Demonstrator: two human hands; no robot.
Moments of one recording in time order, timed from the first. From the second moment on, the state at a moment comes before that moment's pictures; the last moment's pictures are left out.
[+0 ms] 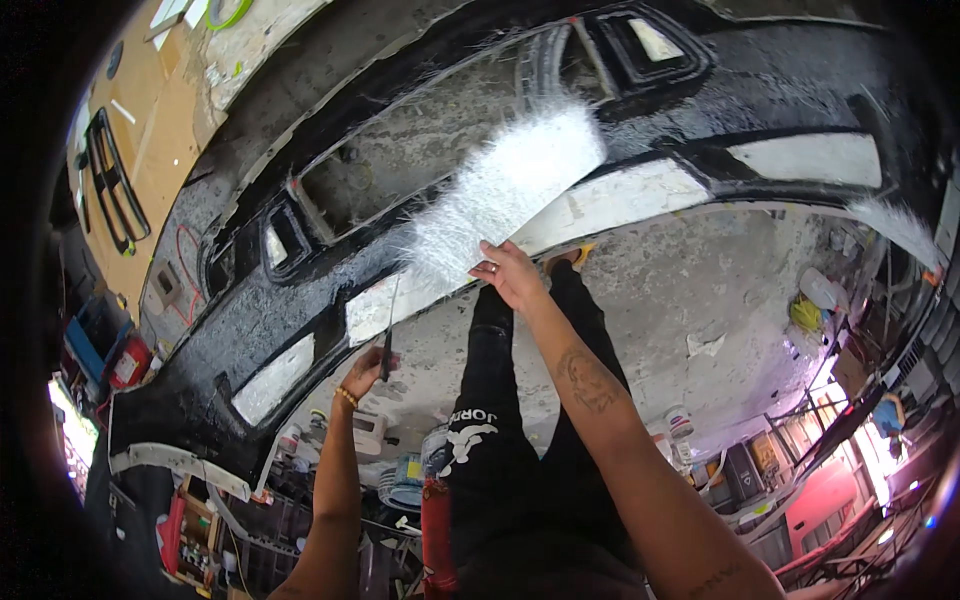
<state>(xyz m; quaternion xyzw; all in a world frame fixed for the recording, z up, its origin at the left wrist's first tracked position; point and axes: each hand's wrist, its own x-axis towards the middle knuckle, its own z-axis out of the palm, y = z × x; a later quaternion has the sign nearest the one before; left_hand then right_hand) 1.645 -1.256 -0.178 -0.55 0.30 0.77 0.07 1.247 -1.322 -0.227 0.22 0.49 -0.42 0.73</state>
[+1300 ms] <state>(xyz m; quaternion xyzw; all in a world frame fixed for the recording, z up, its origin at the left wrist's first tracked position) 1.453 -1.450 -0.235 -0.46 0.66 0.54 0.27 1.191 -1.213 -0.235 0.10 0.63 -0.22 0.74</state>
